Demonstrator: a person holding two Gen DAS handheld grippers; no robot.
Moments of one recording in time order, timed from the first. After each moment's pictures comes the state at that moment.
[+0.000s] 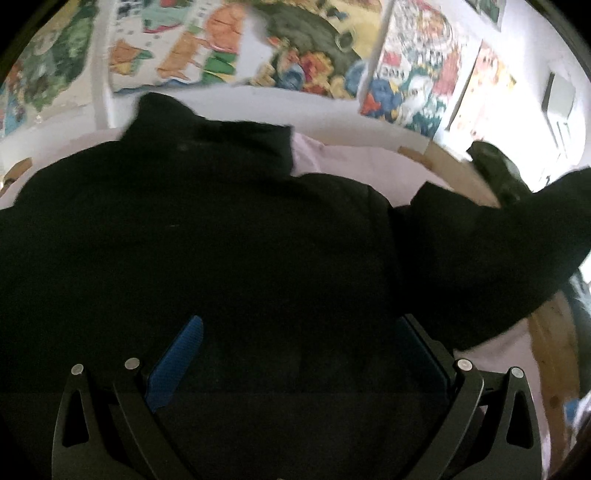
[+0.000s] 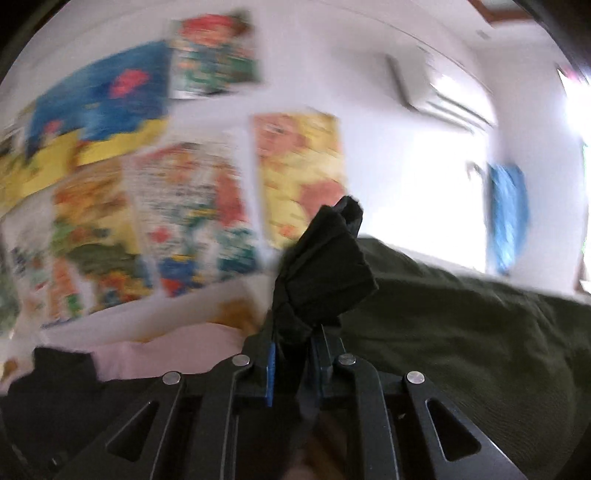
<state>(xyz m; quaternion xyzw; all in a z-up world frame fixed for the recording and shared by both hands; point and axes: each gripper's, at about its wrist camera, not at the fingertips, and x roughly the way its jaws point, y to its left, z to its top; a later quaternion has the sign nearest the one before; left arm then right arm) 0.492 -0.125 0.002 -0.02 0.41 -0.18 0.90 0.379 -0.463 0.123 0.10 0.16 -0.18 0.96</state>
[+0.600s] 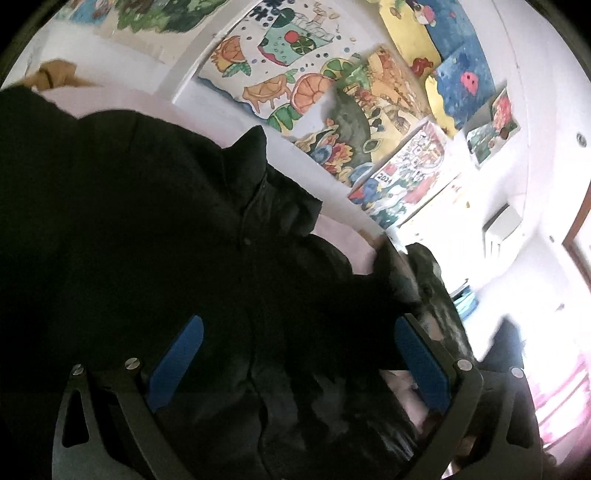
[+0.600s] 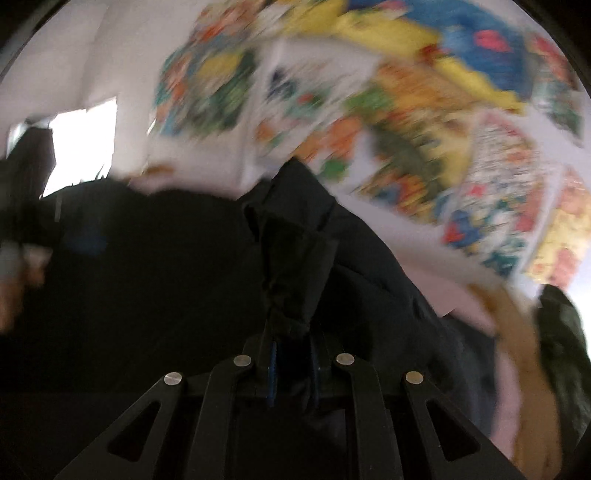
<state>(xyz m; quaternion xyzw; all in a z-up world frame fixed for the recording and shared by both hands) 0.459 0.060 0.045 -0.28 0.36 -0.29 0.84 0.421 -0.125 0.031 -0.14 0.32 0.16 0.92</state>
